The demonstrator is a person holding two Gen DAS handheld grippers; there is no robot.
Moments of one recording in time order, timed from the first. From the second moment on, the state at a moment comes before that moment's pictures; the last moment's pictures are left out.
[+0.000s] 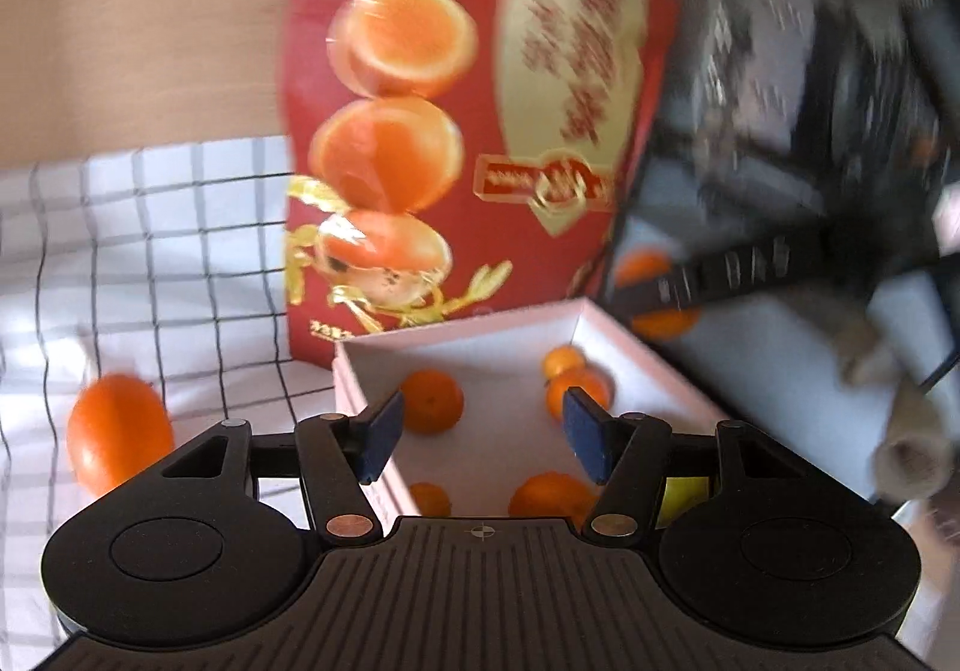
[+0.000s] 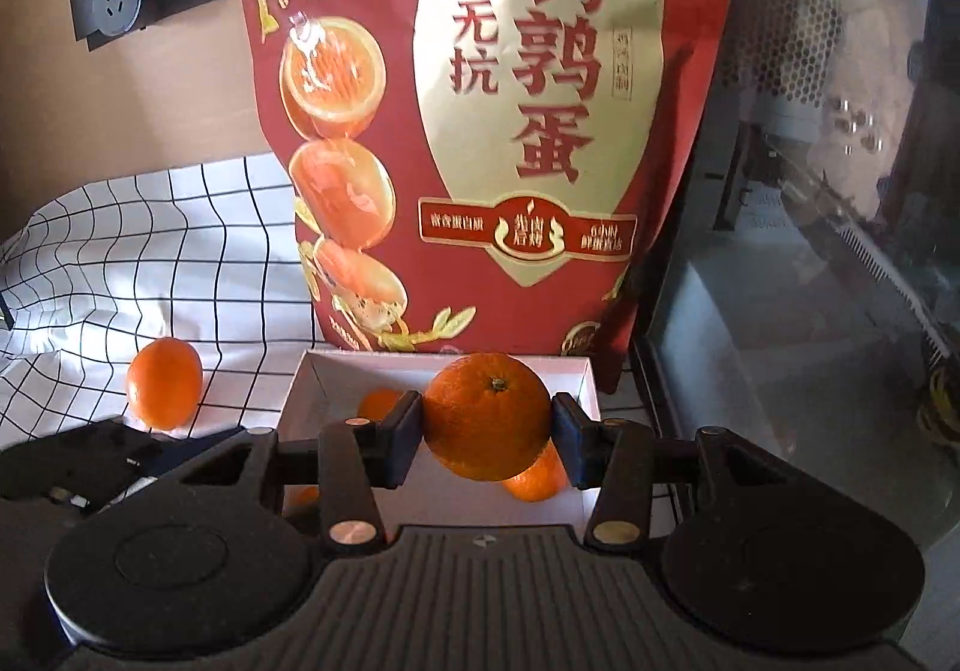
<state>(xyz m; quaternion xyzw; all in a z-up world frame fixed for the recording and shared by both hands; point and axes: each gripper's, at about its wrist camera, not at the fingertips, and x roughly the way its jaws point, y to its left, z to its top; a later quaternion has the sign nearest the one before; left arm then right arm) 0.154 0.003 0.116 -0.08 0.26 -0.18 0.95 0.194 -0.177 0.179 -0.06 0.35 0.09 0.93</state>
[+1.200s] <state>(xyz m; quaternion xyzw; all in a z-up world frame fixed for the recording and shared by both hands) 0.182 0.126 0.057 -0.07 0.27 0.02 0.96 0.080 -0.196 0.140 -0.10 0.33 0.19 0.92</state>
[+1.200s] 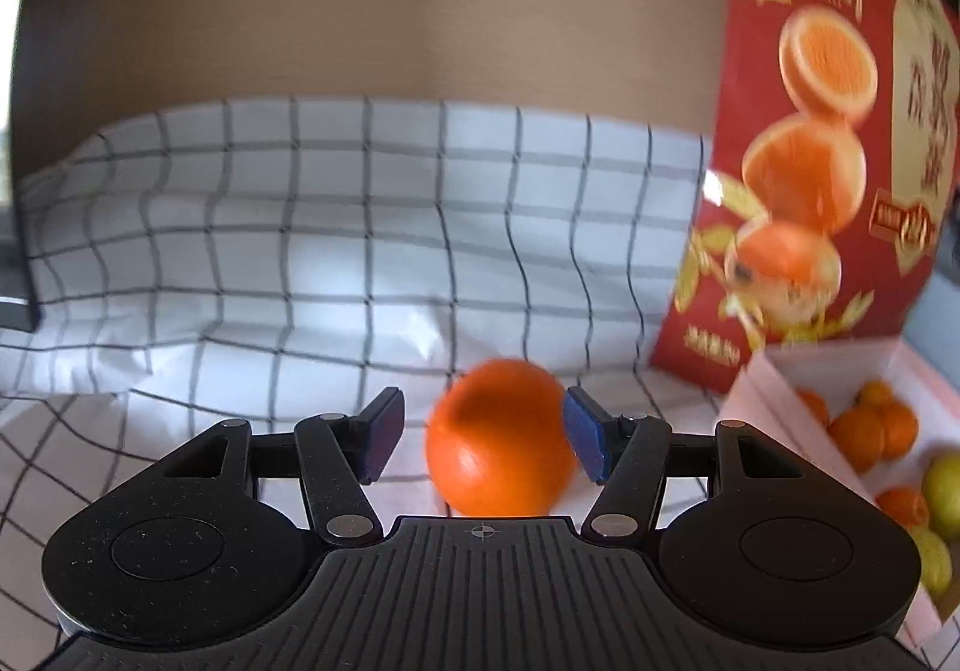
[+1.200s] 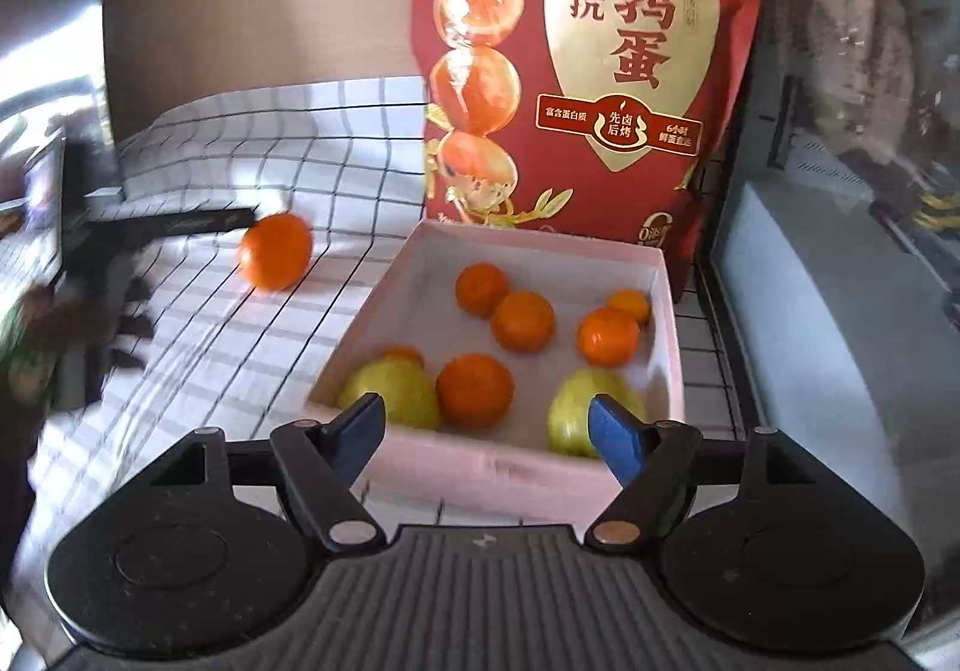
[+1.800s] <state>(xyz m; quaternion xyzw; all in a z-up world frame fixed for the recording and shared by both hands) 0.226 0.141 0.017 -0.10 0.33 0.03 0.94 0.006 -0.218 0.063 -0.15 0.32 0.20 0.91</state>
